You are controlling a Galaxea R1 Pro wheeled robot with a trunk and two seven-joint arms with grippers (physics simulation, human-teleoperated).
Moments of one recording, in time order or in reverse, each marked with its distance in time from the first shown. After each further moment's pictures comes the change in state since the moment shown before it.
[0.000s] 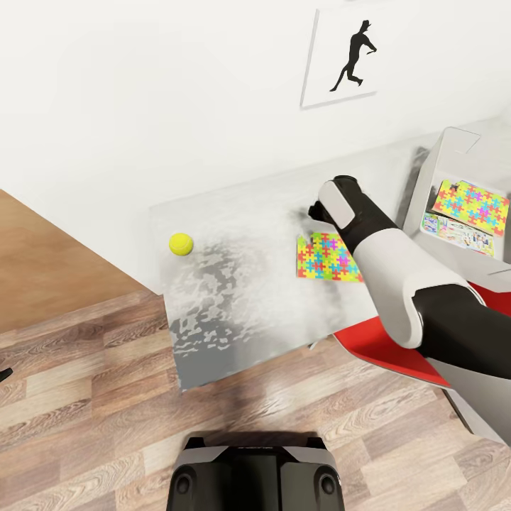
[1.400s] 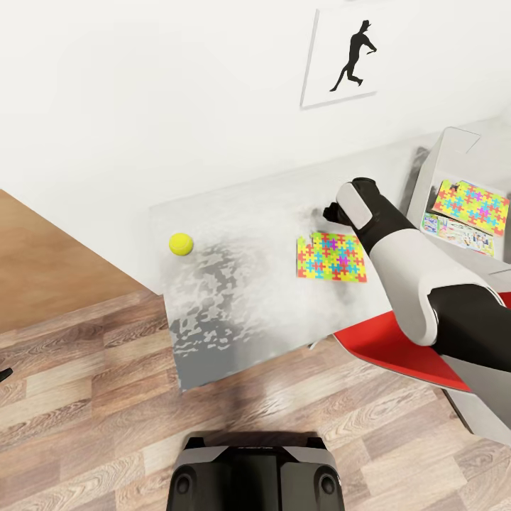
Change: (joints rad) left arm 0.000 0.000 0.000 0.000 0.000 0.000 0.000; right arm 0.002 -0.073 -0.001 0.014 -0.006 0.000 0.040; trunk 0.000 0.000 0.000
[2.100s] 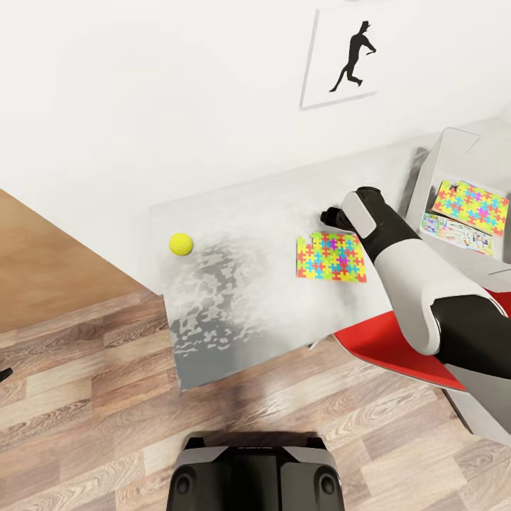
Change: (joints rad) left arm 0.000 0.000 0.001 0.000 0.000 0.000 0.000; right arm 0.049 -0.030 0.003 -0.039 0.025 0.008 0.161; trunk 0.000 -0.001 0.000
